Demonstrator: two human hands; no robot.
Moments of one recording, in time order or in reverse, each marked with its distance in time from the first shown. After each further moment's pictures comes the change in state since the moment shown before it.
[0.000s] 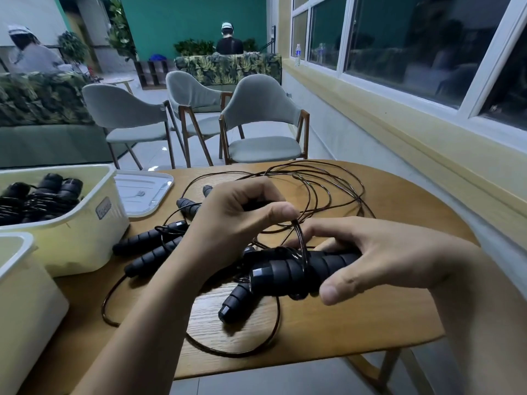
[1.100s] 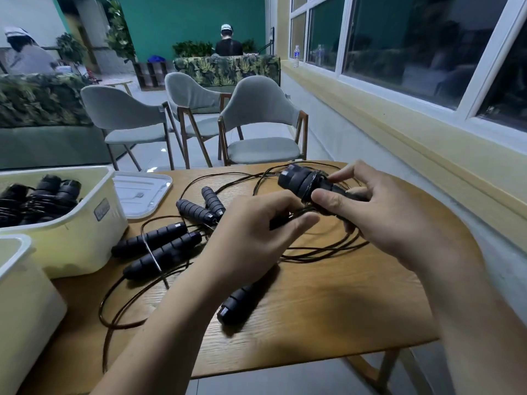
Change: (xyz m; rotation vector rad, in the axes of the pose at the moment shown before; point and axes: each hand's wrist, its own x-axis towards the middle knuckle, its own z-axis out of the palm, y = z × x) left_hand 0.000 0.004 0.024 0.370 0.007 0.092; right_hand 0.019 0.014 -0.008 -0.065 0.892 -0.096
